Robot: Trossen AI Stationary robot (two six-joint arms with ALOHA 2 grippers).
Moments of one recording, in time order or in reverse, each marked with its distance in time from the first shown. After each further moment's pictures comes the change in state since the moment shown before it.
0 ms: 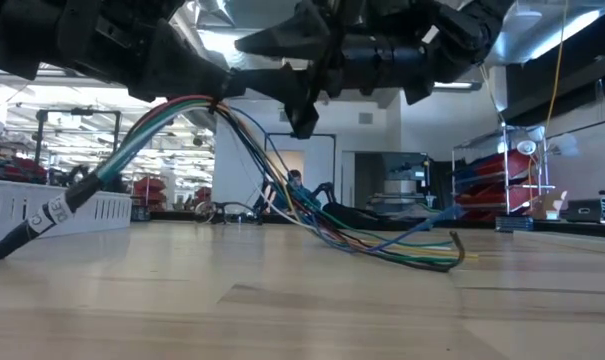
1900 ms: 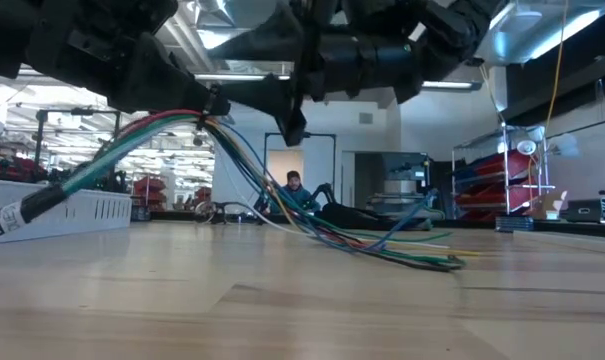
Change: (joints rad) left arm -0.056 0.002 0.000 -0.097 -0.055 -0.055; right arm 0.031 0.066 0.083 -0.052 0.078 0.051
